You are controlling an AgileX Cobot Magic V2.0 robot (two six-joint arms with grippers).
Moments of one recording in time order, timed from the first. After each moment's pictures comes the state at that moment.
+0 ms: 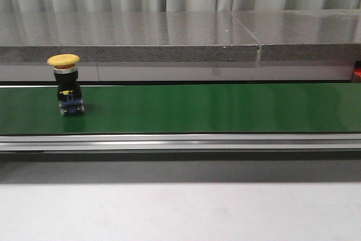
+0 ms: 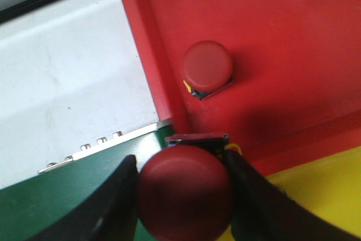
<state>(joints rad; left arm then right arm) -0.17 0.37 -0.64 -0.14 0.79 0.15 -0.41 1.68 -1.39 0.17 0.80 -0.04</state>
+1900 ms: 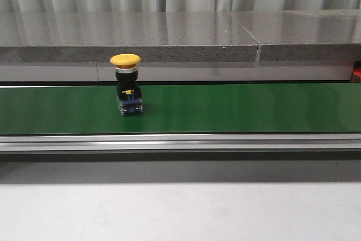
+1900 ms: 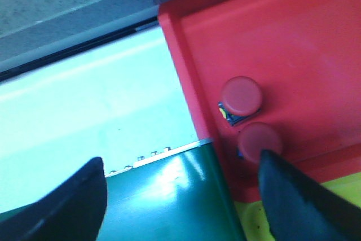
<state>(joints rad) -0.17 0.37 -0.64 -0.14 0.79 0.15 -0.35 1.55 -1.39 0.19 0.77 -0.02</state>
